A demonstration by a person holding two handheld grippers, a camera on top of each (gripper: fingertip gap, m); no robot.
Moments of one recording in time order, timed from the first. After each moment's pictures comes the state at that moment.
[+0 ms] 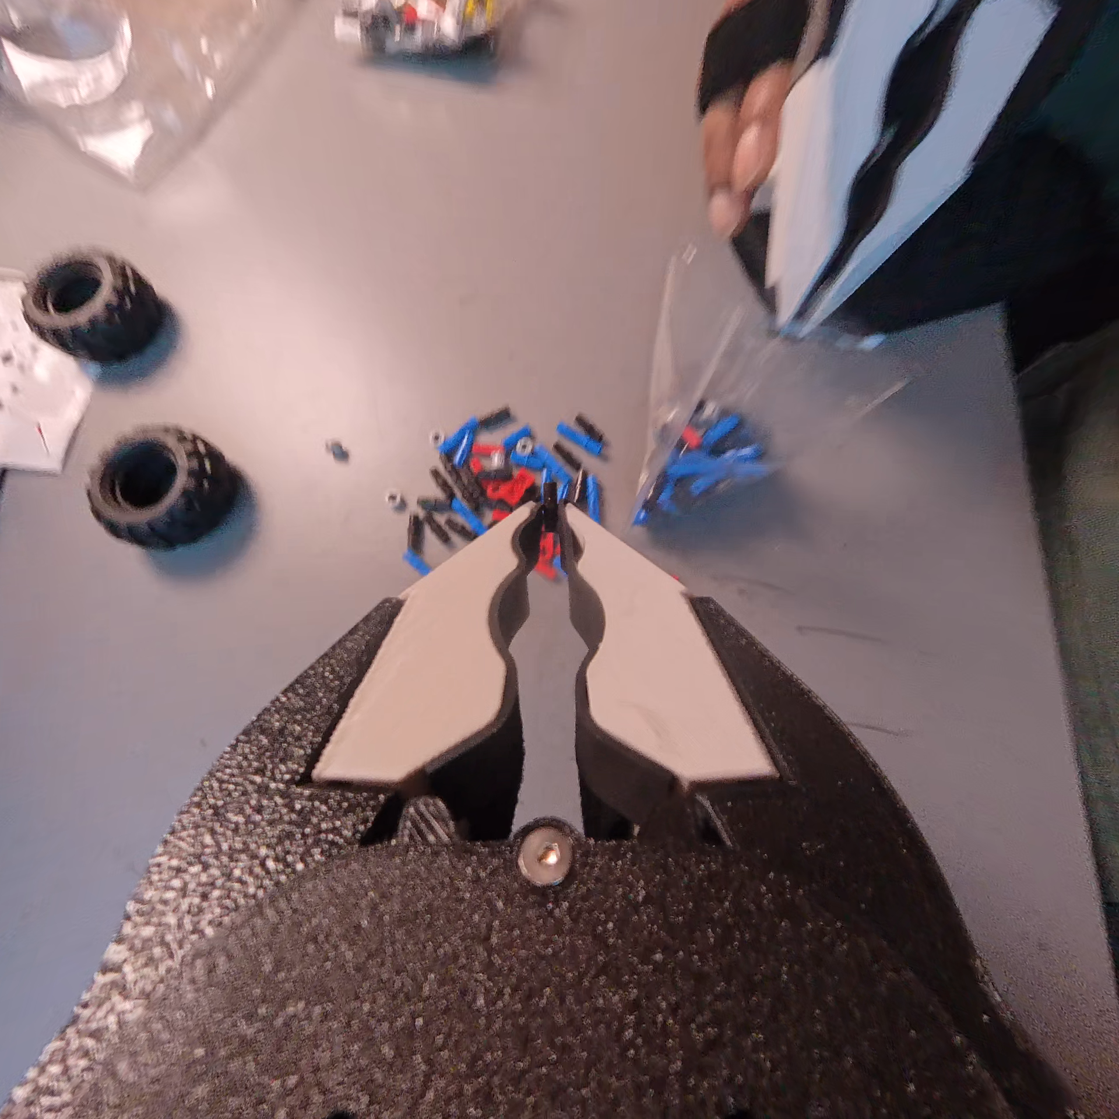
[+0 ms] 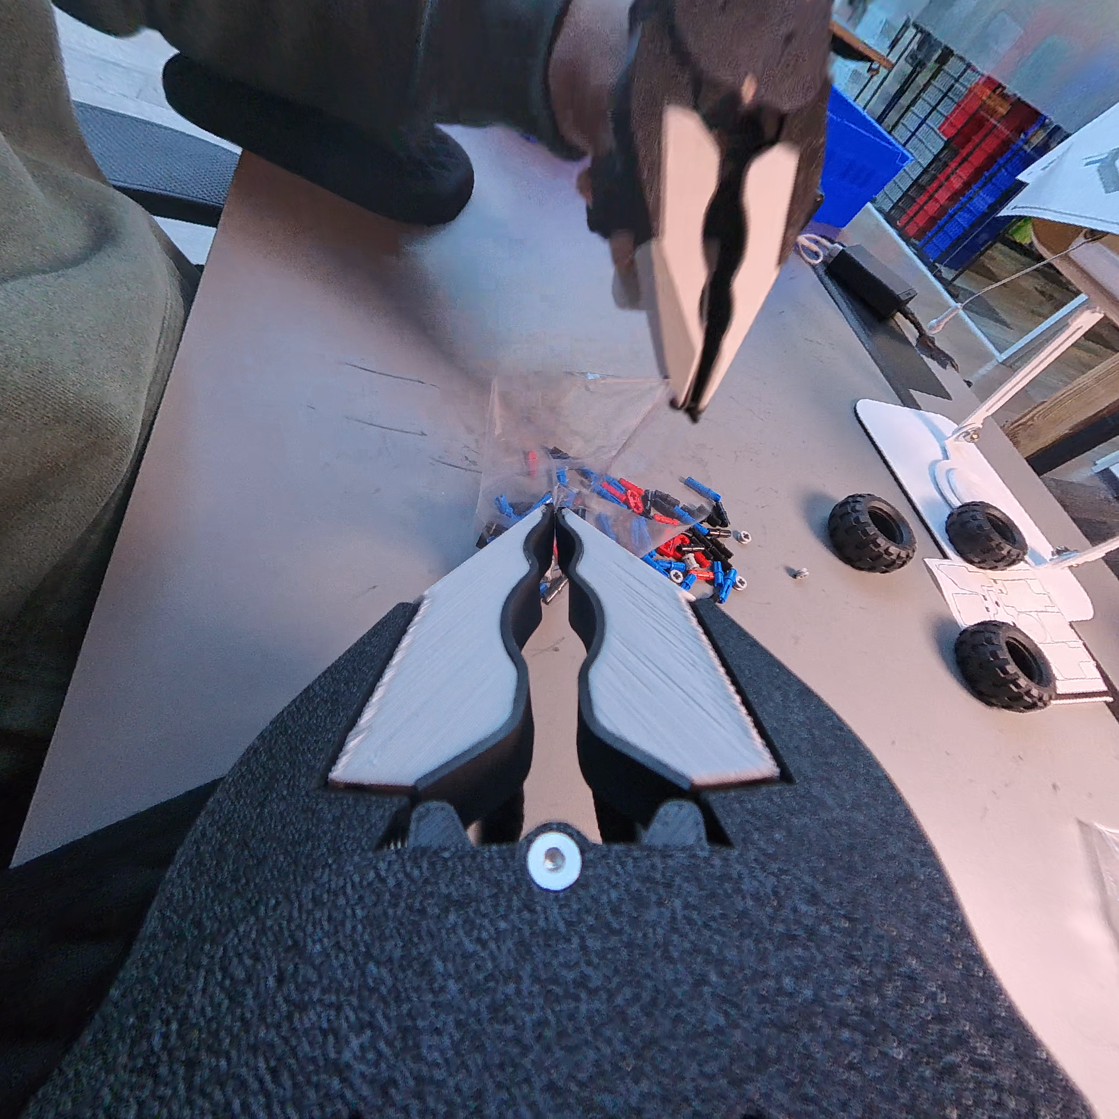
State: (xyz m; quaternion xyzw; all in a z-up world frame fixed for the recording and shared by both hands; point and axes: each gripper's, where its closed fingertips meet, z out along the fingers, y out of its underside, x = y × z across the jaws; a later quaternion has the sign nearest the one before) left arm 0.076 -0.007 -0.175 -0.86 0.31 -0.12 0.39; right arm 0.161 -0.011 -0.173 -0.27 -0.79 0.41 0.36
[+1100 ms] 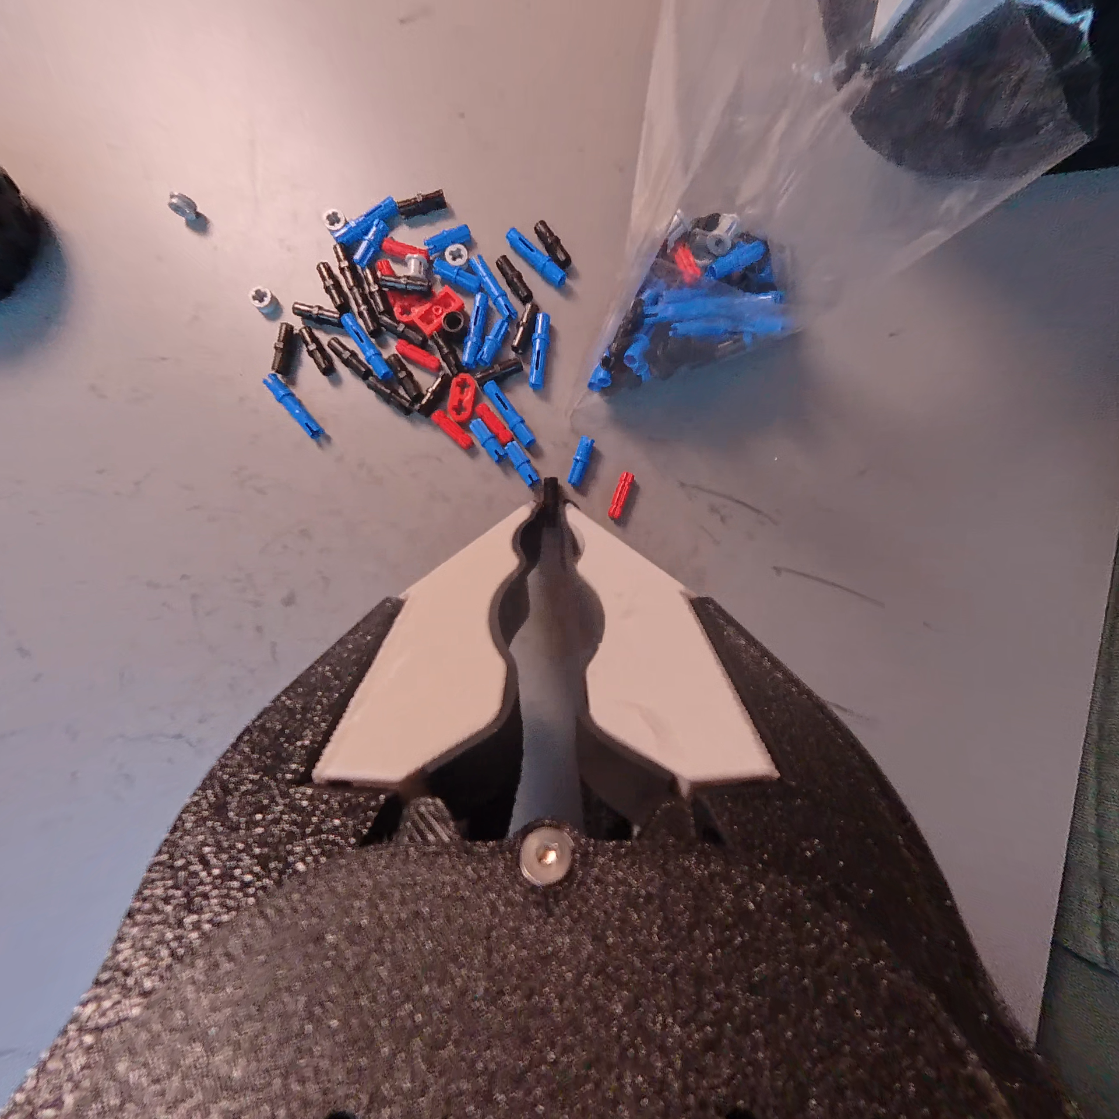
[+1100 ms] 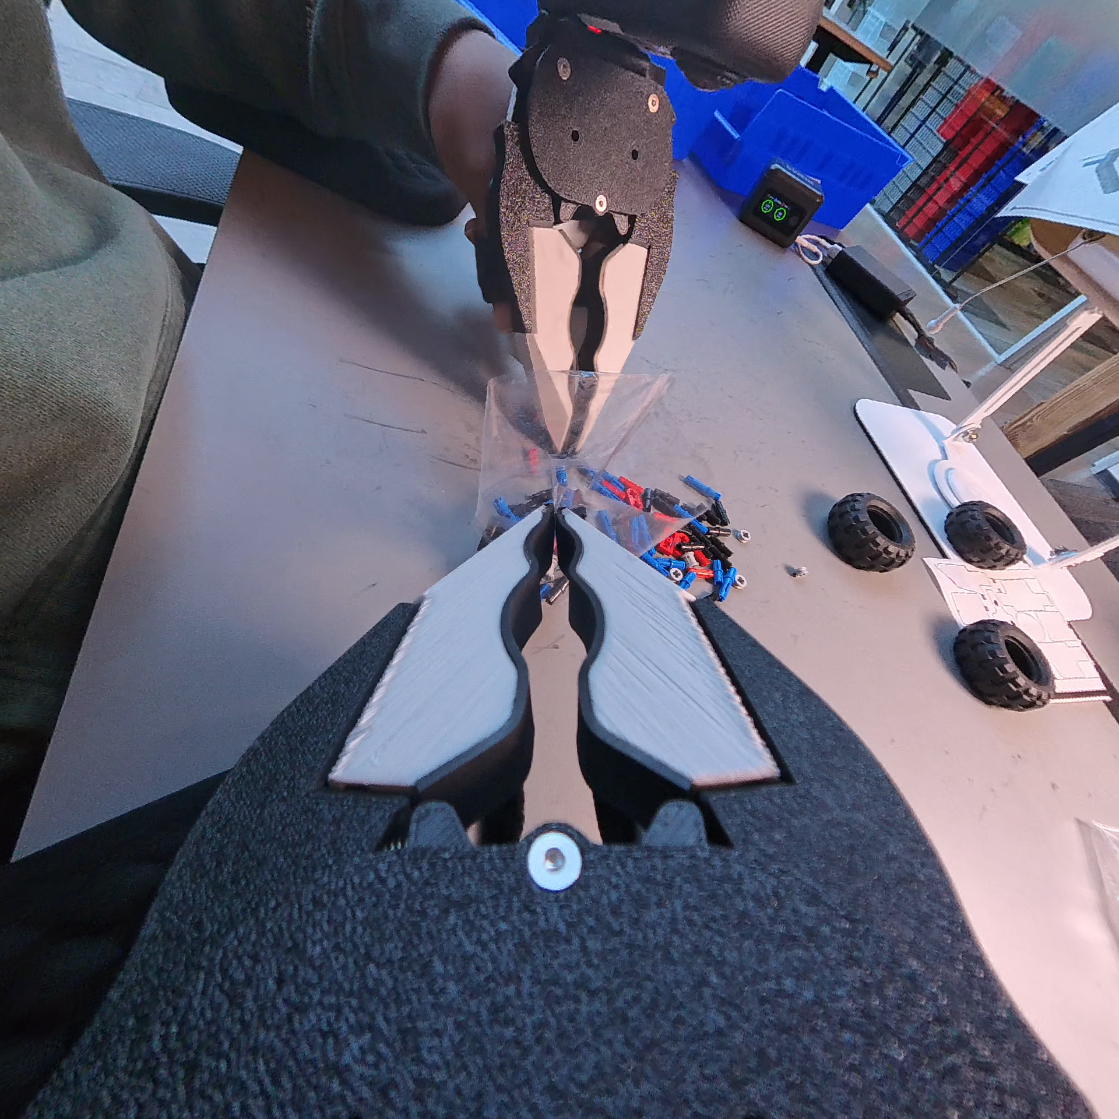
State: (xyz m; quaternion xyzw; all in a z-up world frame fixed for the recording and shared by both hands) left arm 0.080 -0.045 -0.241 -0.92 0.23 -0.08 0.31; right arm 0.163 -0.010 -0.173 -0.27 -0.79 0.41 0.36
